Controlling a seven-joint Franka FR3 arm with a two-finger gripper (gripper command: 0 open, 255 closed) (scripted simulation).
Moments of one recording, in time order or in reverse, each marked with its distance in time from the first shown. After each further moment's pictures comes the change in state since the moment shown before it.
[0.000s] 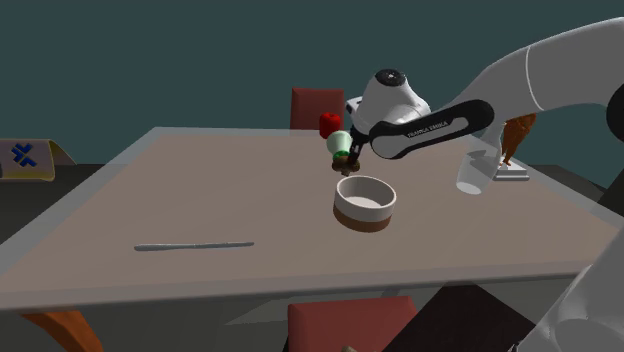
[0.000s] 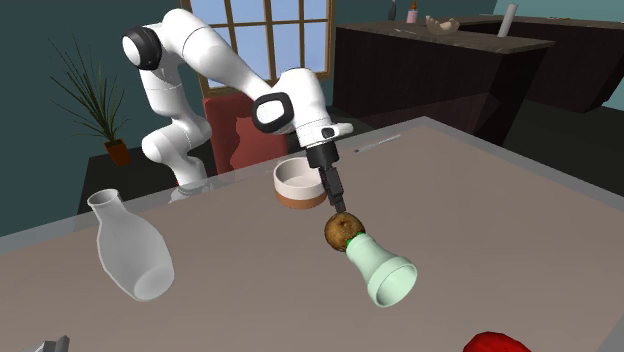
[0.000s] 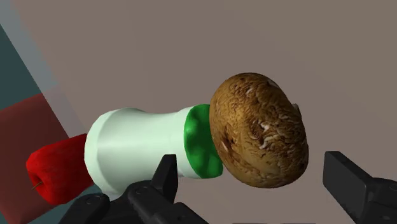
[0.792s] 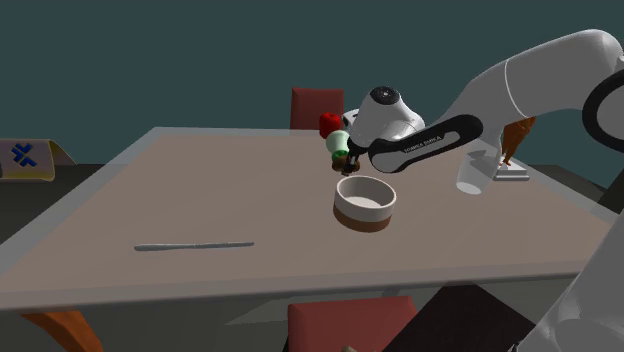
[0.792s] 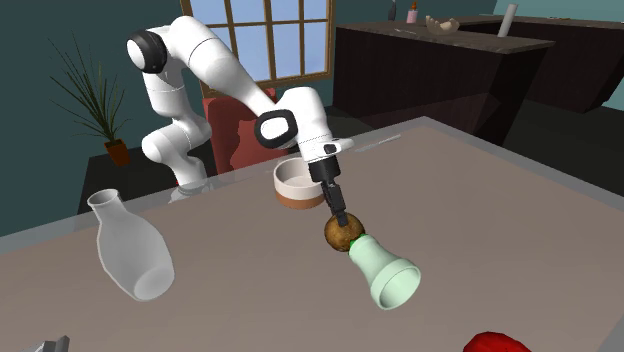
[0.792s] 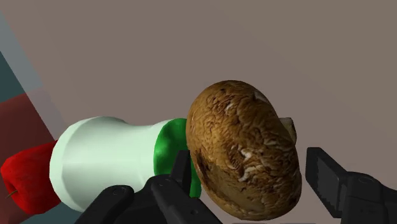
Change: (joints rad) arm 0.000 0.062 -0.011 -0.026 -0.087 0.094 0.074
